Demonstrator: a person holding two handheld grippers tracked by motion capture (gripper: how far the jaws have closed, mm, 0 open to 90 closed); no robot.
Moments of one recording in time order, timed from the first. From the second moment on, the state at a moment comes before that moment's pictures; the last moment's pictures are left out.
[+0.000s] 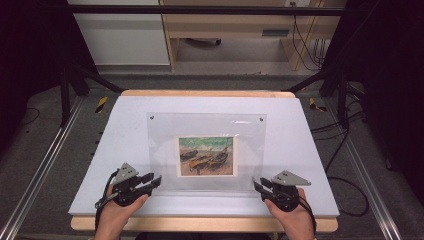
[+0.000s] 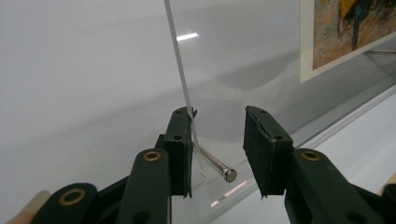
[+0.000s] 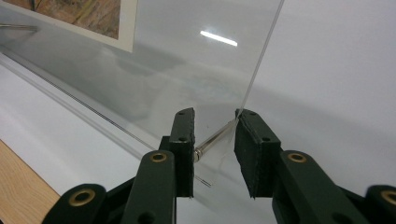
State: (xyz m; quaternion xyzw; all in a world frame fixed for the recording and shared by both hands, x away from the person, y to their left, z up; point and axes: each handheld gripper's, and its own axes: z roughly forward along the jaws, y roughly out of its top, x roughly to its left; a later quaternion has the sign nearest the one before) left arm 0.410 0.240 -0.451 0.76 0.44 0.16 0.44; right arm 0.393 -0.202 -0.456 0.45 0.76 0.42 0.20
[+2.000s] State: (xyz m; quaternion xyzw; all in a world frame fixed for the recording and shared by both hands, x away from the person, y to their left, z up) left arm 0.396 0.241 -0.457 0.79 0.42 0.15 0.41; right arm 0.379 -0.200 -0.464 0.45 0.78 0.39 0.19
